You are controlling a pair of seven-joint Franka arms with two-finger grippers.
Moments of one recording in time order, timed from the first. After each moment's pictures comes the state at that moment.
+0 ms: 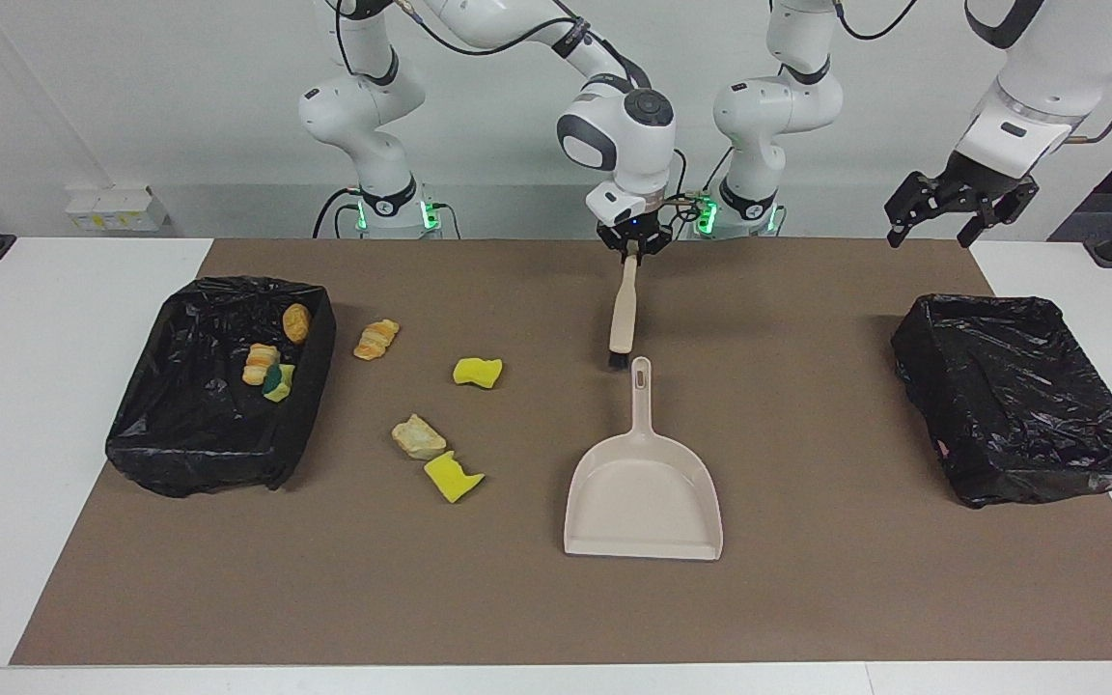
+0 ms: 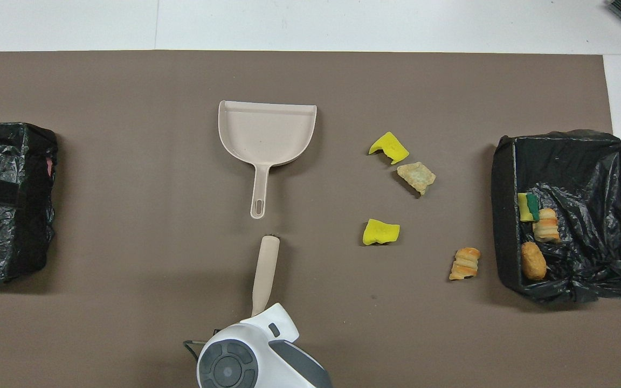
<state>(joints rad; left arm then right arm) 0.11 -0.08 -0.12 -1.63 -0.02 1.56 0.05 0.64 0.17 0.36 -2.02 0.05 2.13 1.20</state>
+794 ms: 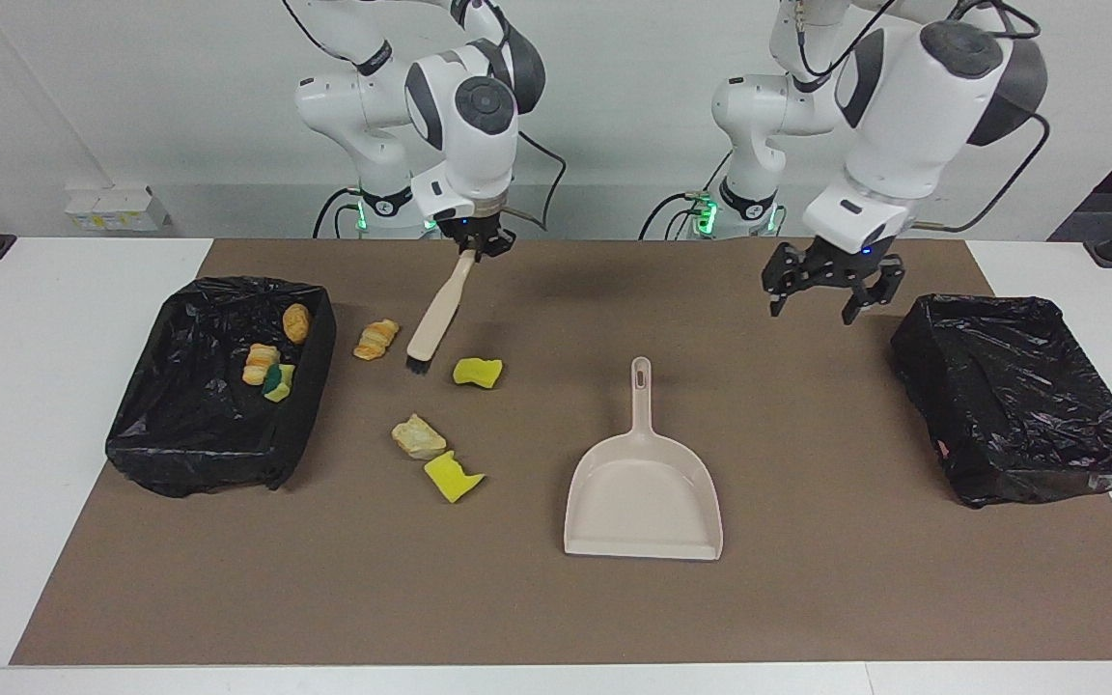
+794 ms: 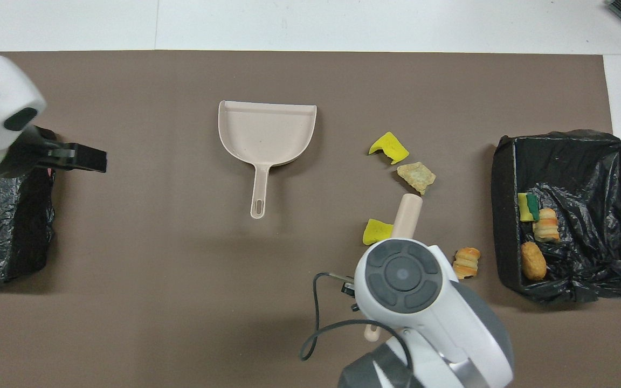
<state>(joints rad) -0.17 0.09 -0.14 -1.64 -0.02 1.79 -0.10 0.14 -0.16 0.34 -2.20 0.01 1.69 0.85</state>
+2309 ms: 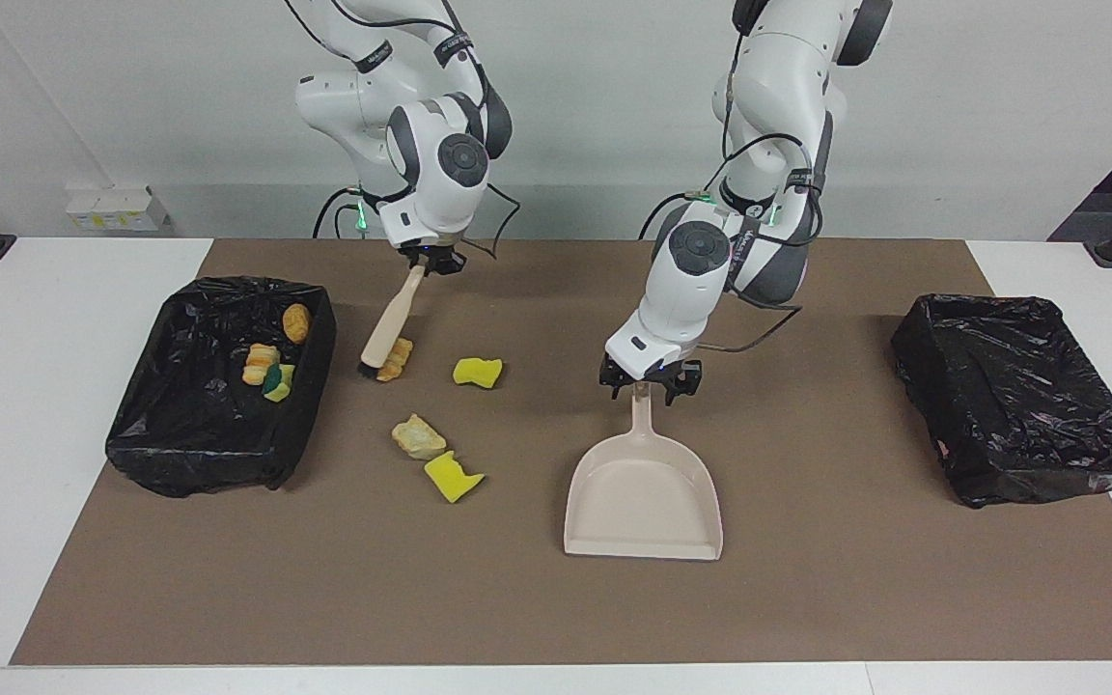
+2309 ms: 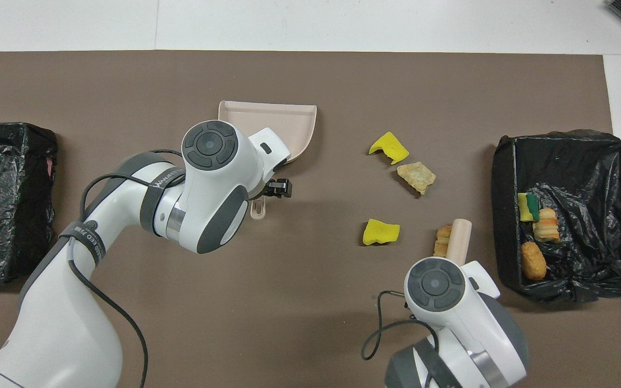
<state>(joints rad) -0.42 0.37 -0.14 -1.76 -0.02 2.17 -0.36 0.11 -0.16 0.37 -2.38 -0.12 1.86 0.85</state>
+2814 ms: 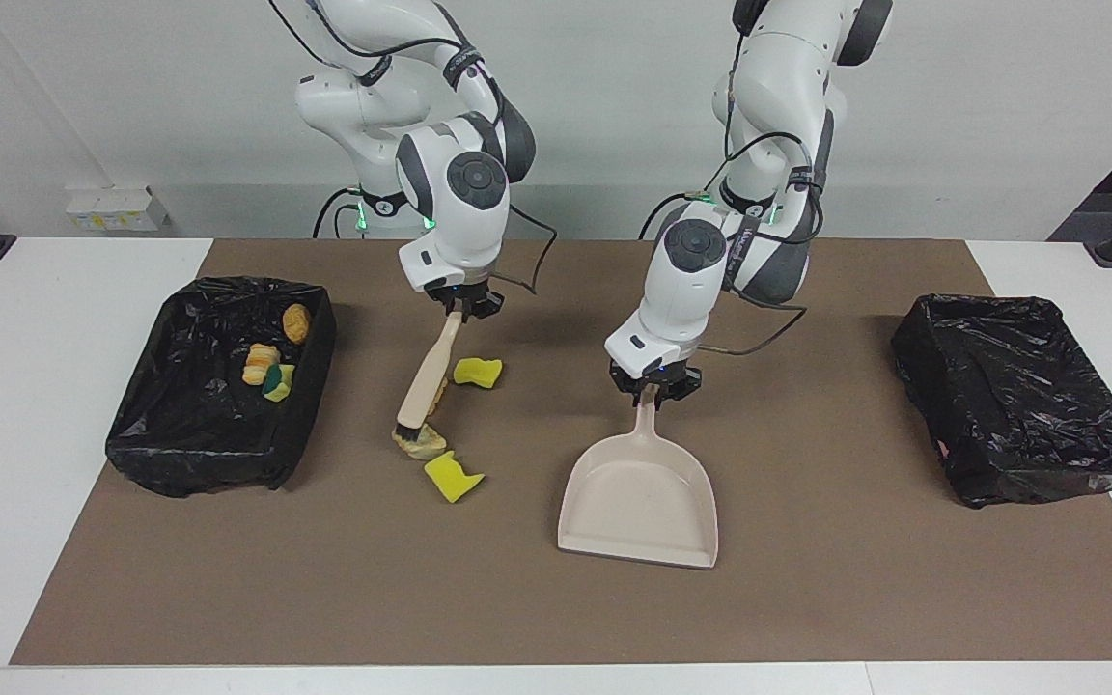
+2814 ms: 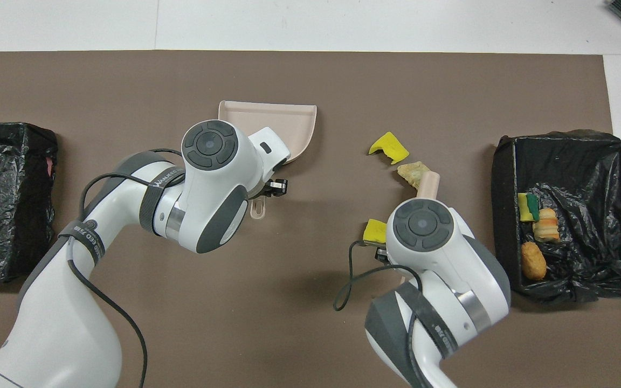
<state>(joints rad) -0.41 0.37 -0.14 -1.76 0.06 2.17 -0.28 0.11 0.11 0.36 -1.94 -0.12 1.76 0.85</state>
